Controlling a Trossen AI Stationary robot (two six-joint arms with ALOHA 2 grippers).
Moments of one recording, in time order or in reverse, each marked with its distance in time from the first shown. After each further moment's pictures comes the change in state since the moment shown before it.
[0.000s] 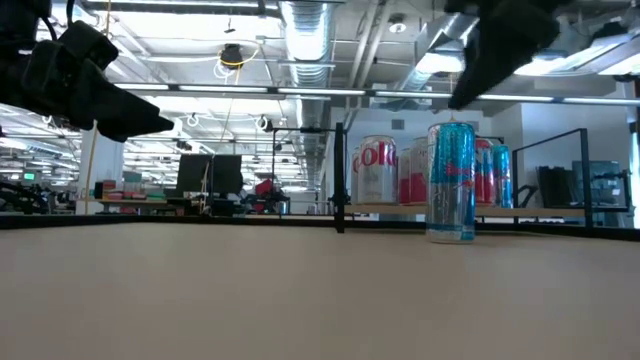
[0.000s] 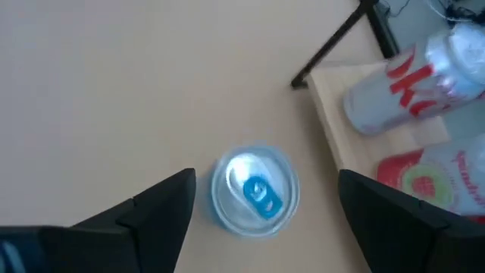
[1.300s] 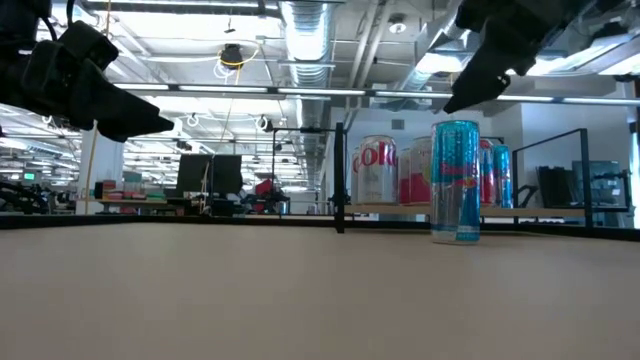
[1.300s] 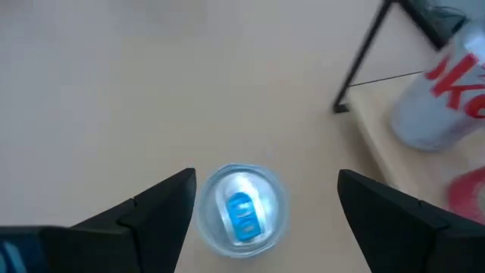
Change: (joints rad) left arm 0.000 0.000 0.000 -0.001 0.001 0.000; right arm -0.192 -0.262 -0.257 0.335 -0.348 -0.082
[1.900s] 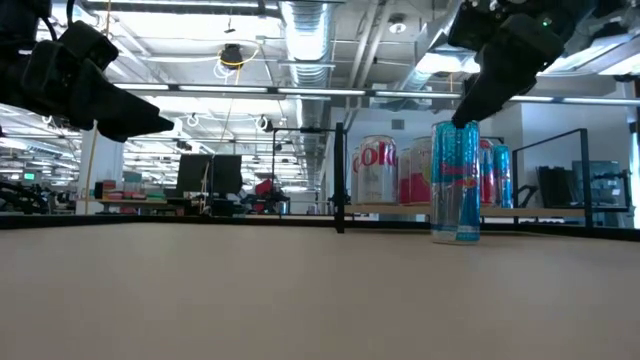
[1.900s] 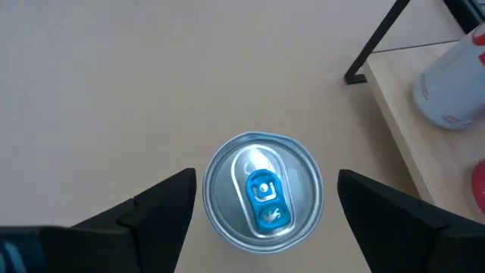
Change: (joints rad) left arm 0.000 0.000 0.000 0.000 0.000 0.000; right arm 0.057 0.120 0.001 -0.011 0.064 0.013
